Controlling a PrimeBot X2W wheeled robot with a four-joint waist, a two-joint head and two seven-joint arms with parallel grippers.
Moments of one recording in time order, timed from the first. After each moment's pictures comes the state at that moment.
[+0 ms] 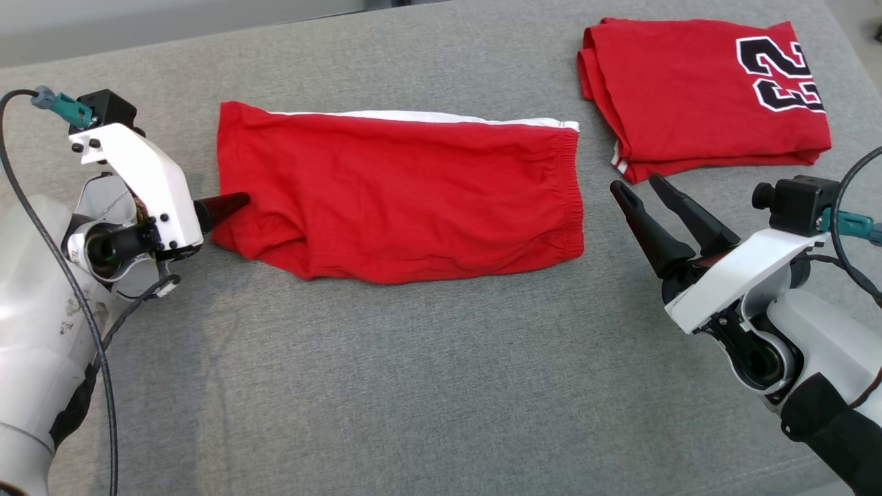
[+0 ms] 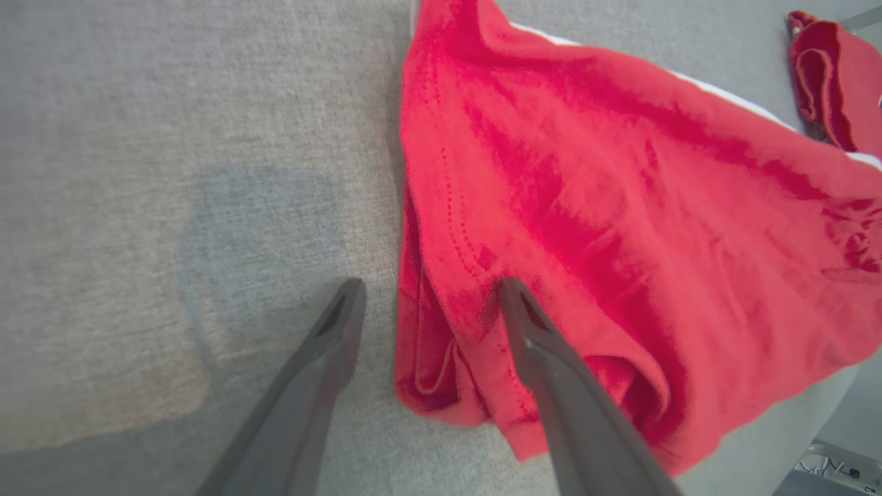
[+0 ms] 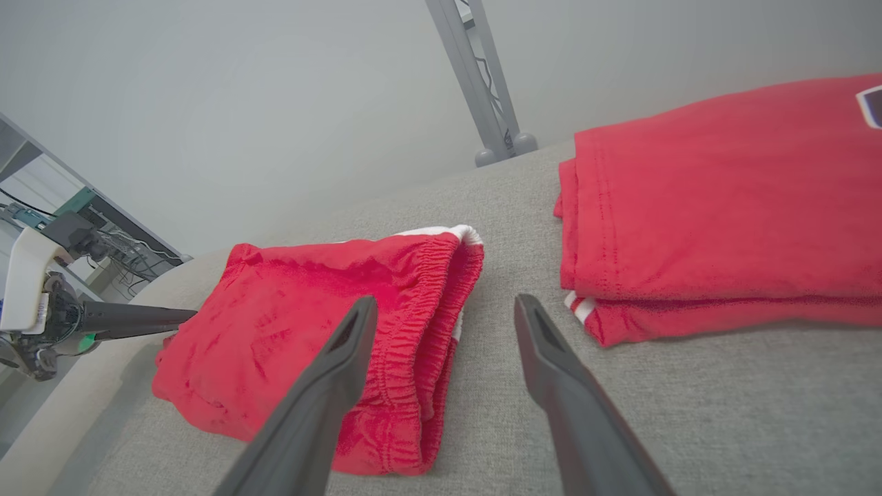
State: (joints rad) left arm -0.99 0.39 -0.70 0.91 -1.19 -0.09 0.64; right arm -0.75 -0.48 0.92 0.45 1.21 0.13 -0.26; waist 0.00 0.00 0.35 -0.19
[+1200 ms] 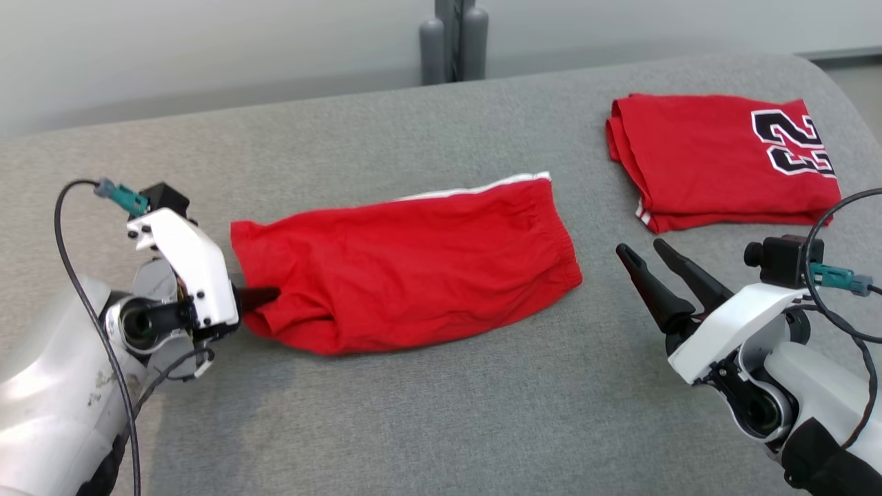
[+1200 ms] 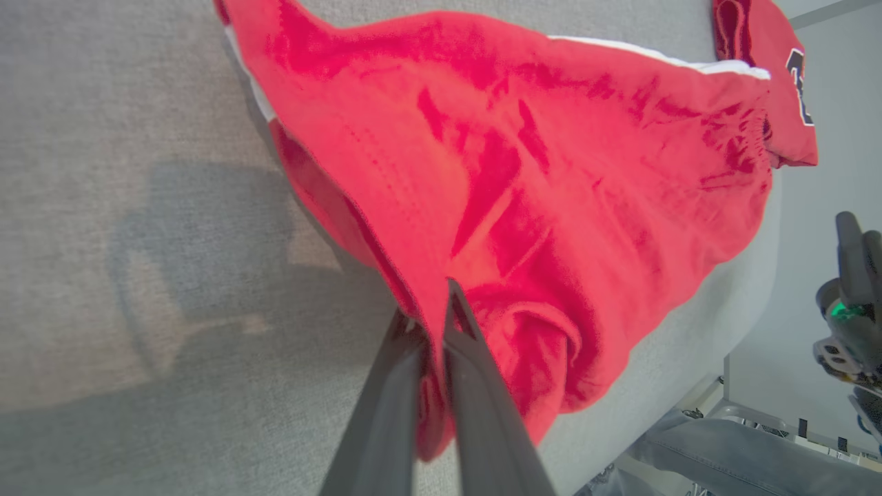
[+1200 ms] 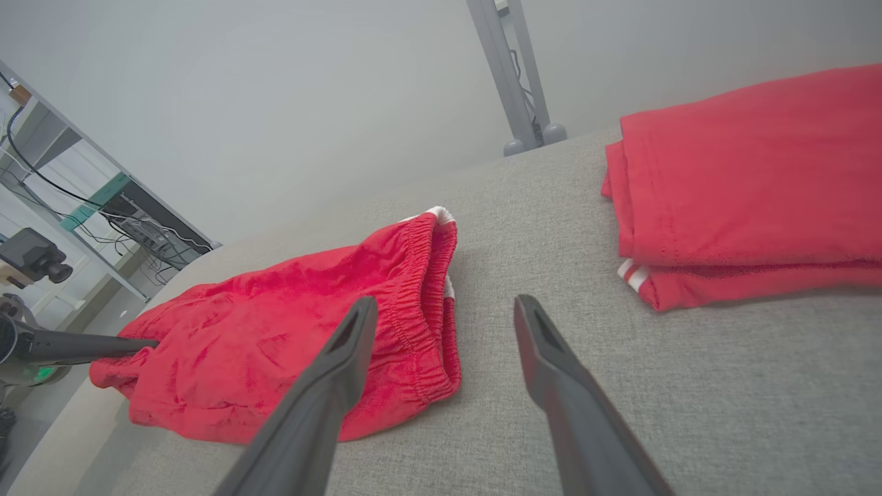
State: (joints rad) left arm -0.79 0.40 -0.67 0.78 -1.32 -0.07 0.77; right arm -0.66 -0.48 0.96 0.51 1.25 0.13 -0.26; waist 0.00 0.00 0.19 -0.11
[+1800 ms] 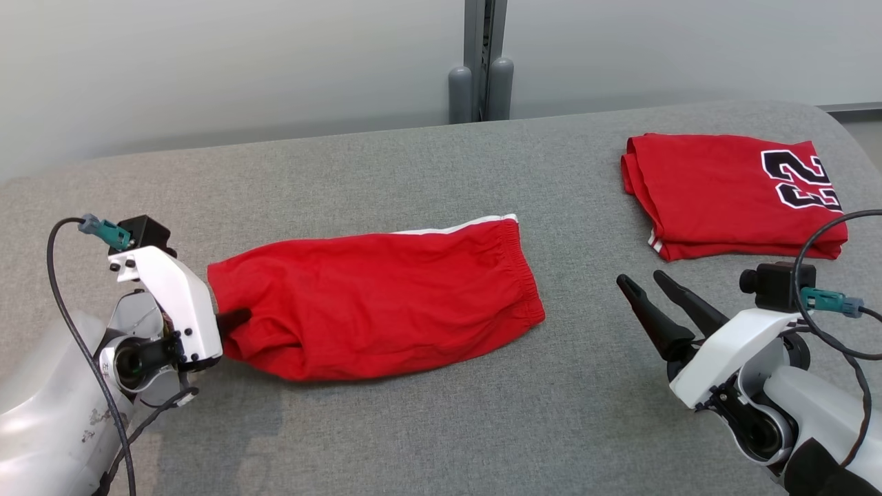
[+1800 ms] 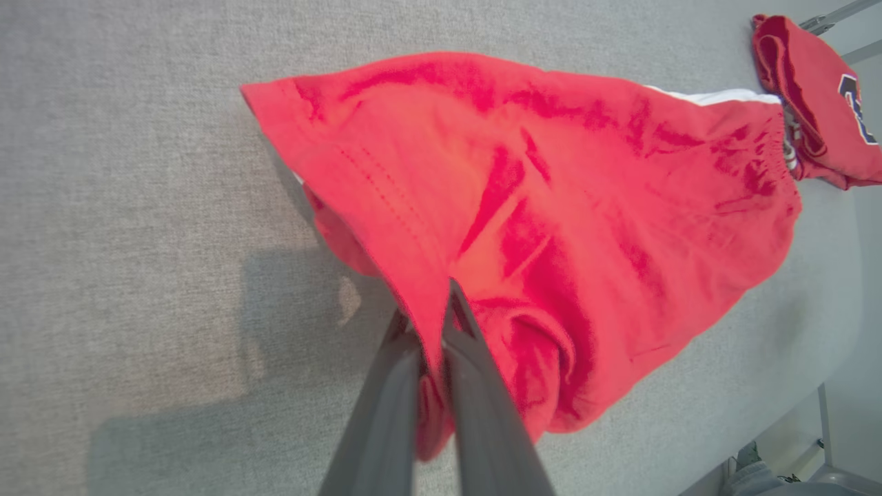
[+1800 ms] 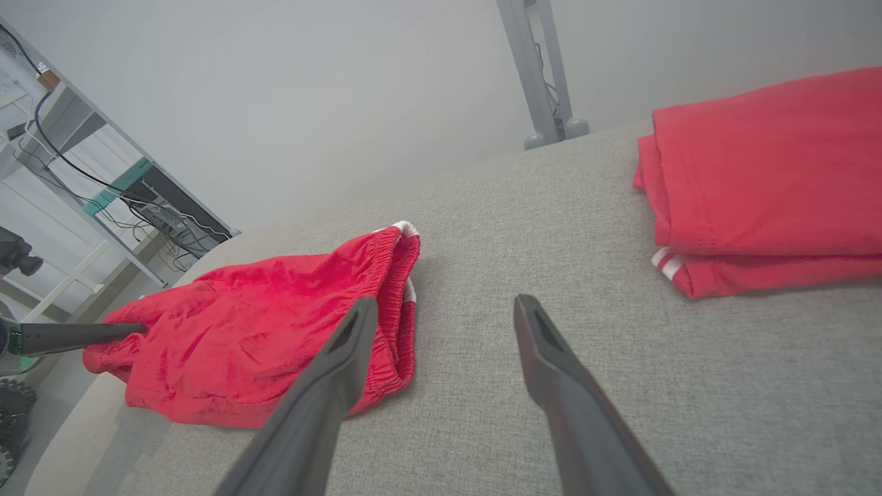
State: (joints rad) left arm -0.71 0.44 -0.70 0.76 -1.23 -0.07 0.63; right arm -0.63 -0.49 1.01 0.53 1.29 0.13 -0.26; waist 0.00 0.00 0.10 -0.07
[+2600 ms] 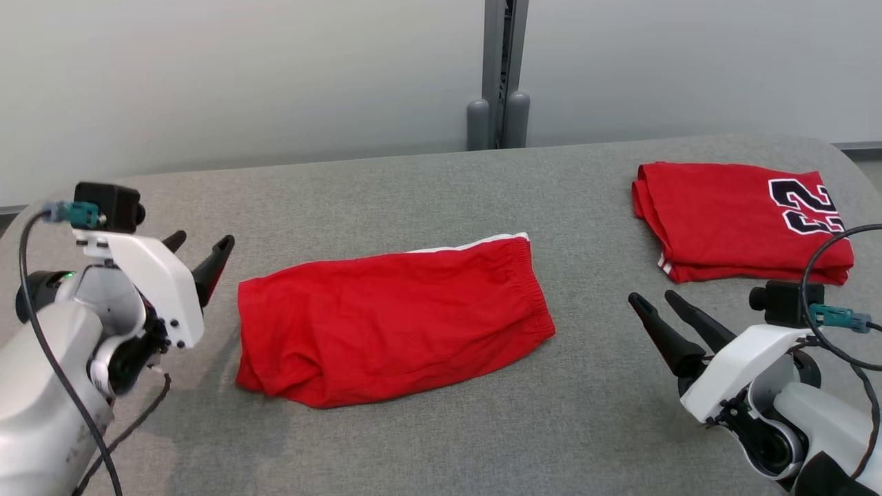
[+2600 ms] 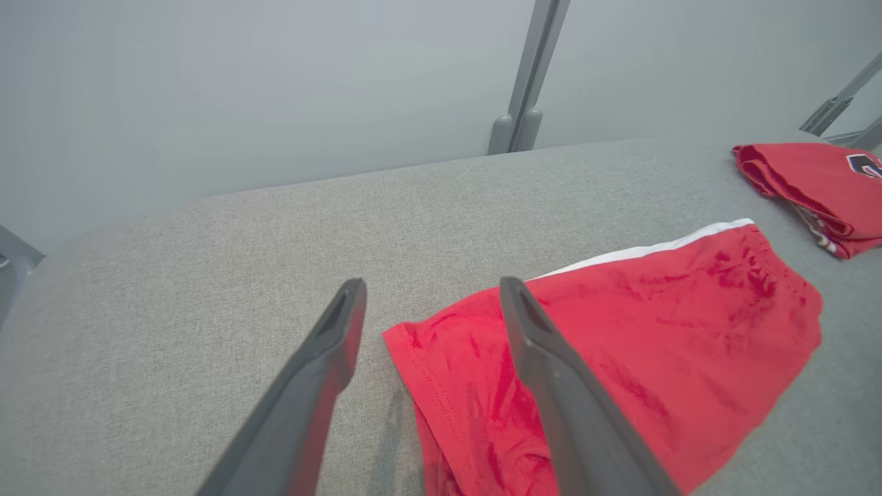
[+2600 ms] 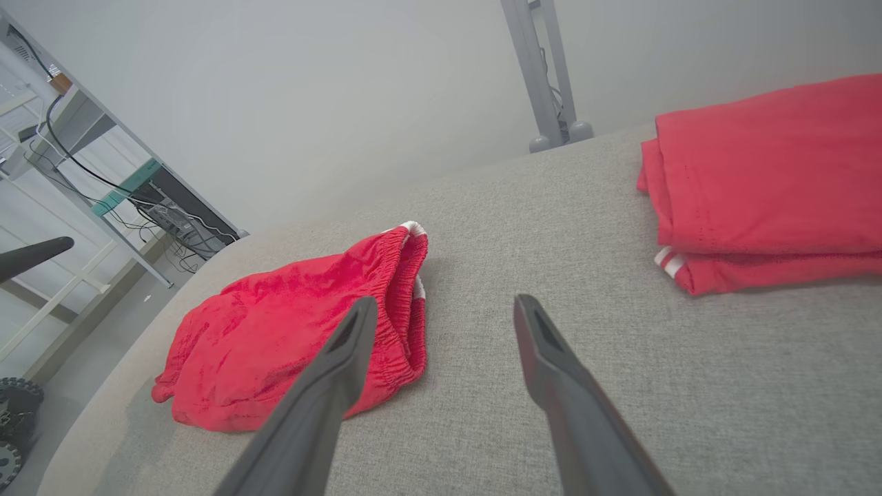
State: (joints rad) left arm -0.71 0.54 -0.75 0.60 -1.00 -0.03 0.25; right arm -0.60 -0.51 1.03 0.54 1.33 0.13 -0.26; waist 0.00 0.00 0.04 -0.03
